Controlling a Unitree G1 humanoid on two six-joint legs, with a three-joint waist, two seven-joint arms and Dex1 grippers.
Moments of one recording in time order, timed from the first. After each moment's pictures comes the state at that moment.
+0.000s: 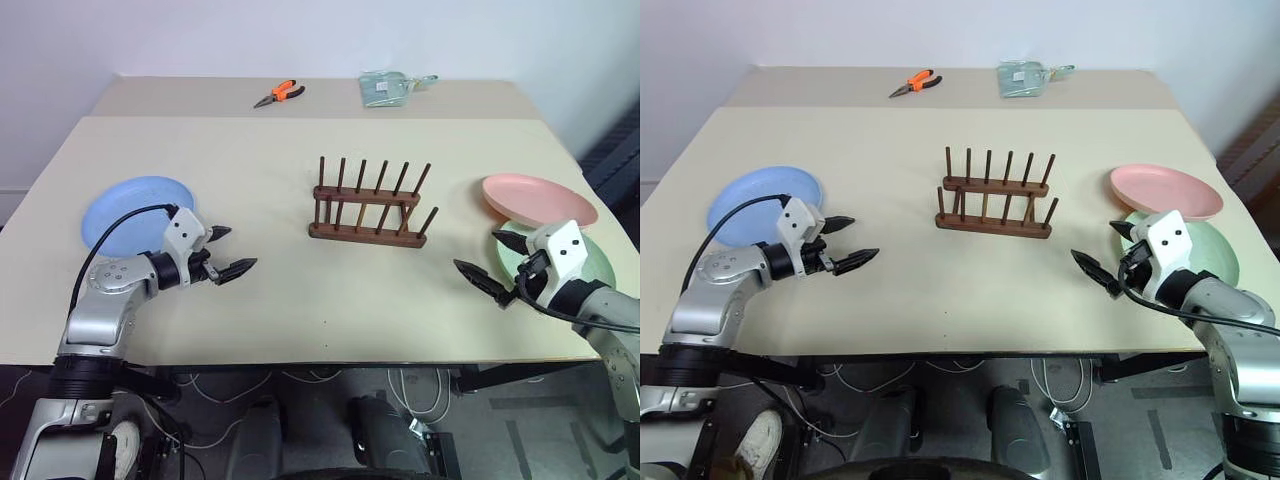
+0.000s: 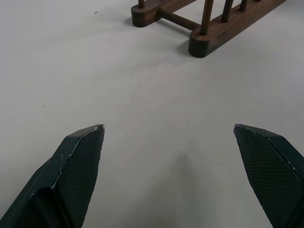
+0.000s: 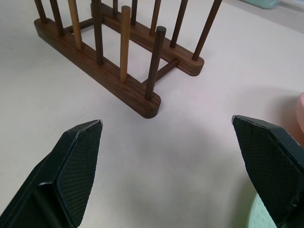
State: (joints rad) left arm -0.32 0.64 0.06 0.08 -0.27 0.30 -0.91; right arm 0.02 -0.73 -0.35 -0.31 0.42 0.45 0.71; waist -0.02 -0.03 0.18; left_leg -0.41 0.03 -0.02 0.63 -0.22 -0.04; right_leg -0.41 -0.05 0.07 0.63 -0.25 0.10
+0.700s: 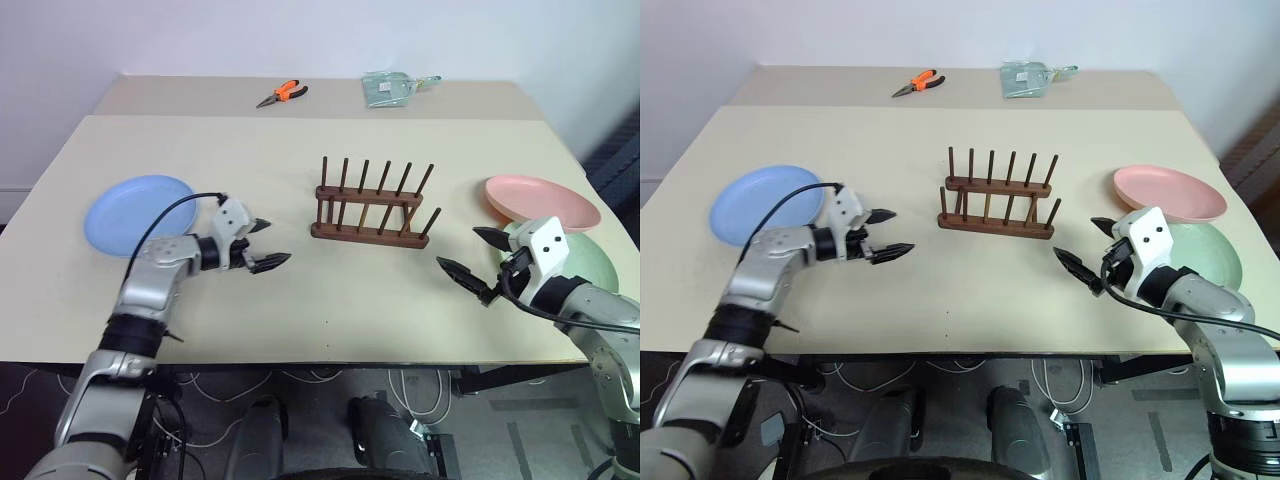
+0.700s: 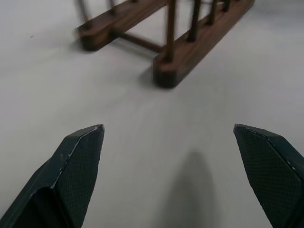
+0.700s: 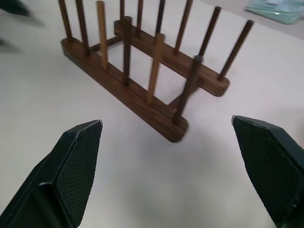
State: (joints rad) left arm -0.65 0.46 -0.14 0.47 -0.16 0.14 -1.01; right arm 0.01 -0.69 -0.29 -0.40 0.44 0.50 0.65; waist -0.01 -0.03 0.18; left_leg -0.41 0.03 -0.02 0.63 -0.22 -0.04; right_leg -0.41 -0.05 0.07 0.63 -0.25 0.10
